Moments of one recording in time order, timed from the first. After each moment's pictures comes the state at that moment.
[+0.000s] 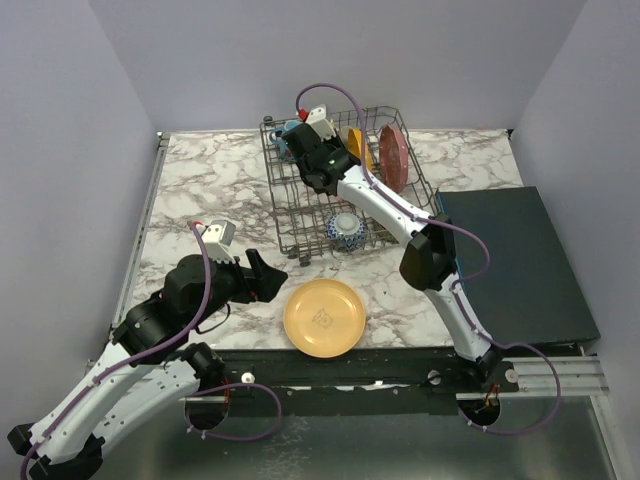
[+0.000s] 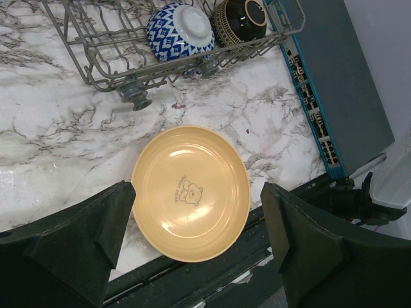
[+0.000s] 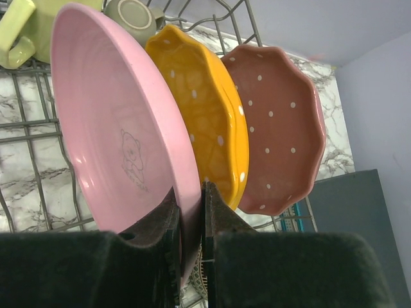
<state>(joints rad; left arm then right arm) -0.76 0.50 0.78 -0.68 -0.12 -0.64 0.78 2.39 2.40 -0.76 1.02 0.08</state>
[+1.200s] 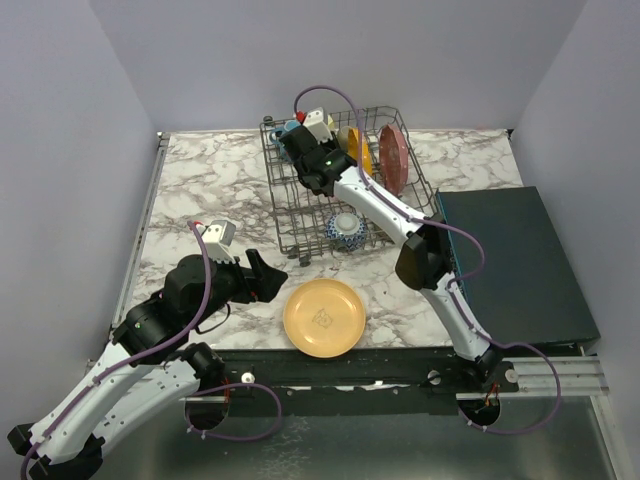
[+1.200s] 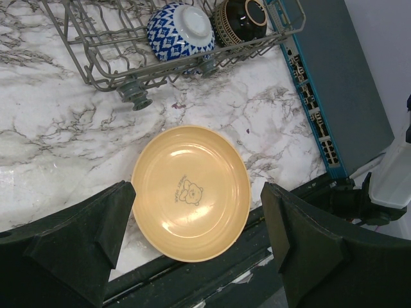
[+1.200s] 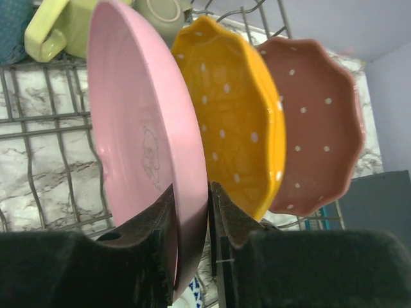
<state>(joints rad) -0.76 0.50 0.78 -0.68 -0.12 -0.64 0.78 2.43 2.45 -0.79 0.98 0.13</state>
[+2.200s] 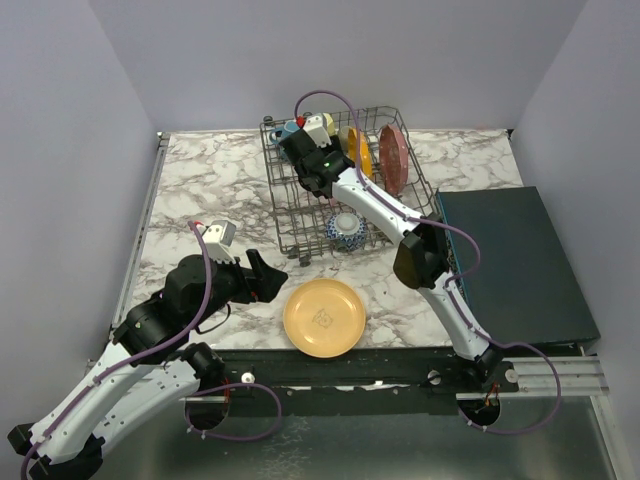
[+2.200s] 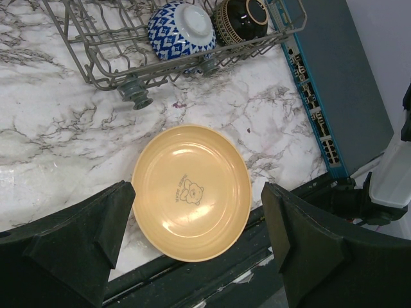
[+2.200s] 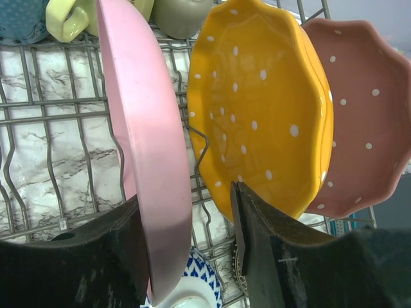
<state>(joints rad) -0.76 0.50 0.78 -0.68 -0.12 -0.64 0.78 2.46 2.45 -0.81 0.89 0.18</state>
